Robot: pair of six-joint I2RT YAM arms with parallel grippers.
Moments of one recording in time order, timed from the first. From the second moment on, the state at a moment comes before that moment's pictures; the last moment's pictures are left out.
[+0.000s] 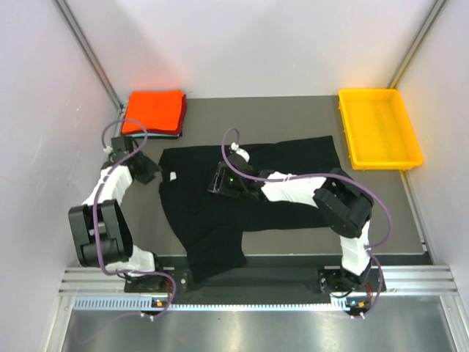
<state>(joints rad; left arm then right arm) 0.19 1.46 0.93 -0.41 0.12 -0.70 0.93 1.94 1.26 0.00 0.06 0.97</state>
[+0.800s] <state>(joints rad) 0.33 2.06 1.31 -0.17 0.46 -0.72 1.07 2.21 1.63 -0.14 0.13 0.62</state>
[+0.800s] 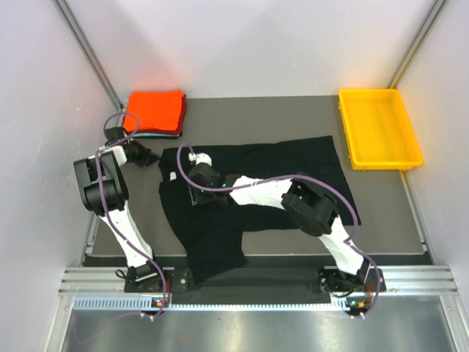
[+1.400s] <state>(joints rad) 0.33 2.01 1.36 -0.24 0.41 -0.70 1.11 2.24 1.66 -0.21 0.19 0.53</state>
